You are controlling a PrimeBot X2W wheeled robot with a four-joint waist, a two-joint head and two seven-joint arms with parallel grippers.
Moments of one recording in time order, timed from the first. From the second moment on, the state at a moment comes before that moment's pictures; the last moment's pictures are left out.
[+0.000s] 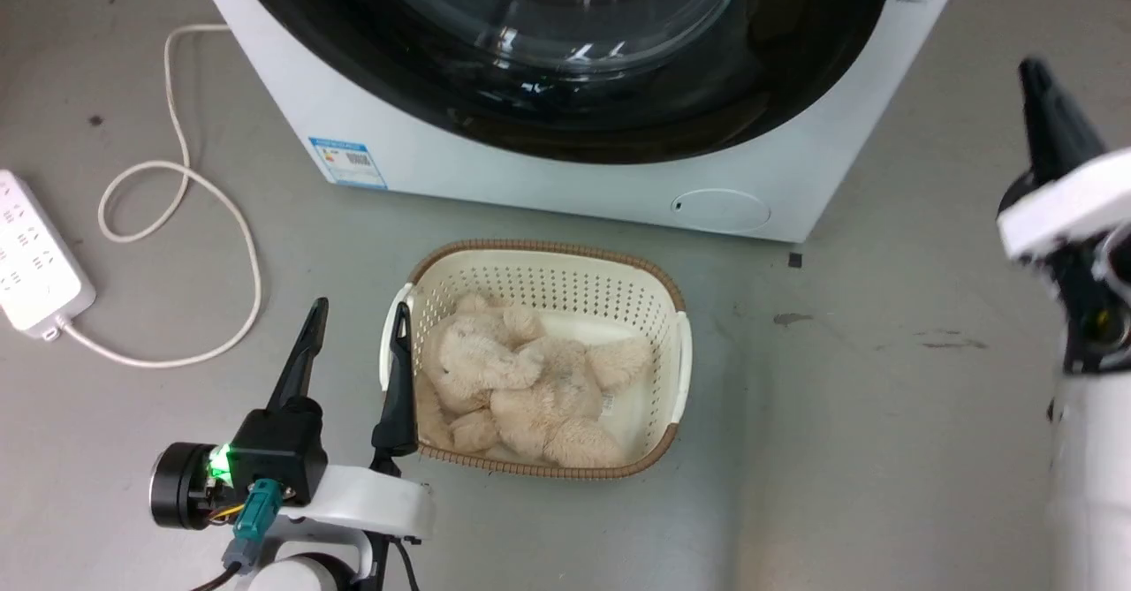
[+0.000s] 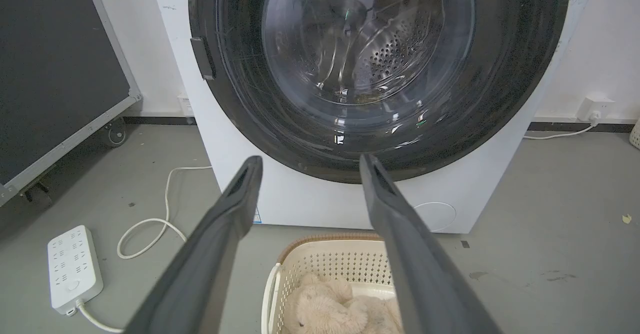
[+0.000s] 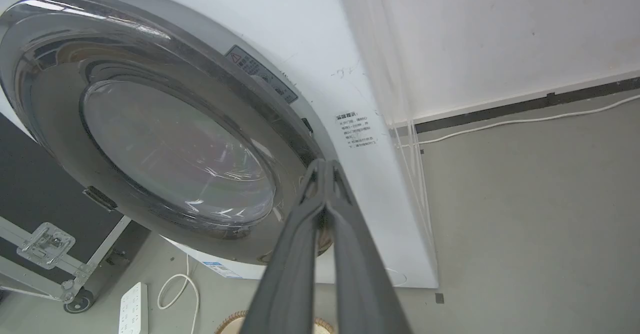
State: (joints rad) left arm -0.09 0.05 -0.08 -0.09 -0.03 0.04 -0.13; right arm -0.62 -0.07 -0.24 0.23 0.42 0.13 0.24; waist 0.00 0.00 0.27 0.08
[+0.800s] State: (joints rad) left arm -0.13 0.05 -0.12 -0.13 -0.06 0.06 -0.18; right arm -1.08 -0.10 -0.47 0.59 0.51 0.13 0.52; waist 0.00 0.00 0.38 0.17
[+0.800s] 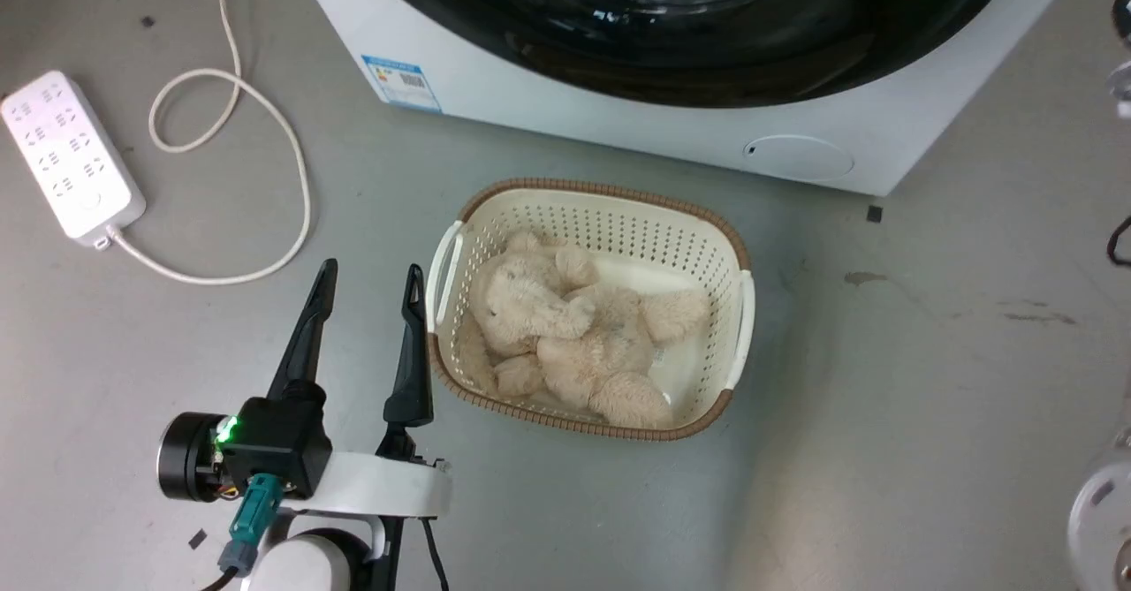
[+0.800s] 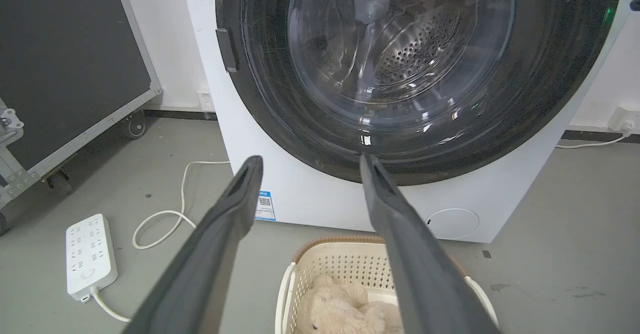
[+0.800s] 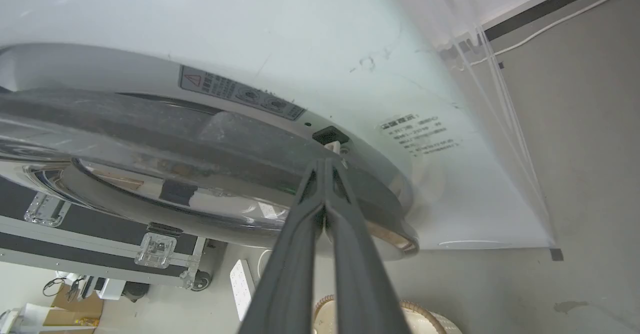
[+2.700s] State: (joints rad) left arm 0.00 0.05 -0.24 0.01 -0.15 0.00 -0.26; right arm -0.91 -0.06 -0.24 0.91 1.18 0.13 1.22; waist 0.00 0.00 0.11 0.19
